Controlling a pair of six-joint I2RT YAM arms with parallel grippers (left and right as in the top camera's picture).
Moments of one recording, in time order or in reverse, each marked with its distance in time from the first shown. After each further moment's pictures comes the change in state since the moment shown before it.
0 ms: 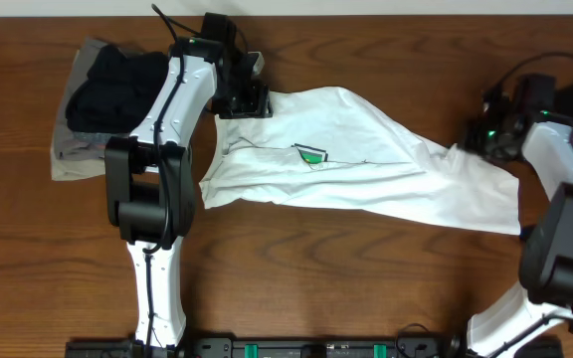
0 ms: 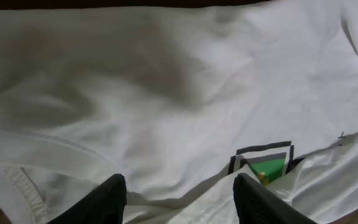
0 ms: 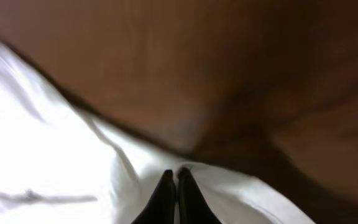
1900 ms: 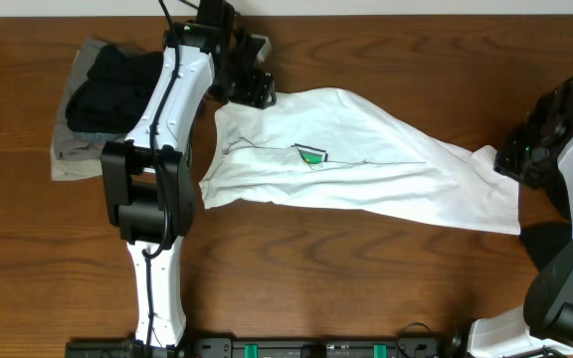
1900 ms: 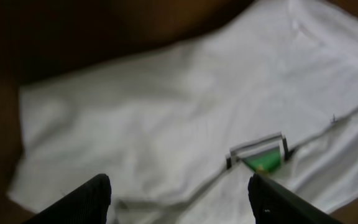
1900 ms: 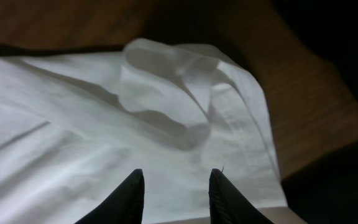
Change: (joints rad) left arm 0.000 0.000 0.121 -0.024 0.000 0.209; right arm -0.087 -0.151 0.011 -0.374 0.243 0.097
